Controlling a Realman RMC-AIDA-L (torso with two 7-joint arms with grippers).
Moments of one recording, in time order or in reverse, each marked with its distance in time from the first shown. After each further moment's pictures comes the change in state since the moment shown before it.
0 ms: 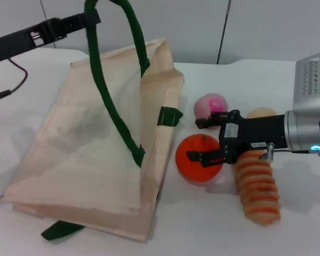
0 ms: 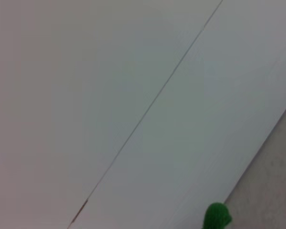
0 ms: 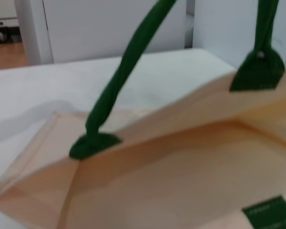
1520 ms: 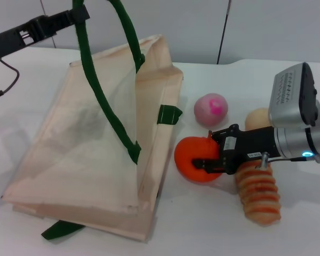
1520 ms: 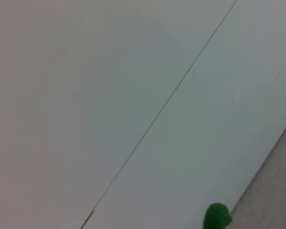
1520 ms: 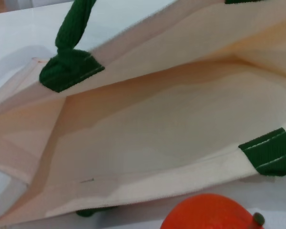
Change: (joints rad) left arm 0.017 0.000 -0.044 -0.006 -0.004 -0.013 0.012; right arm 0.034 0.004 -0.108 0.054 -0.043 0.150 0.111
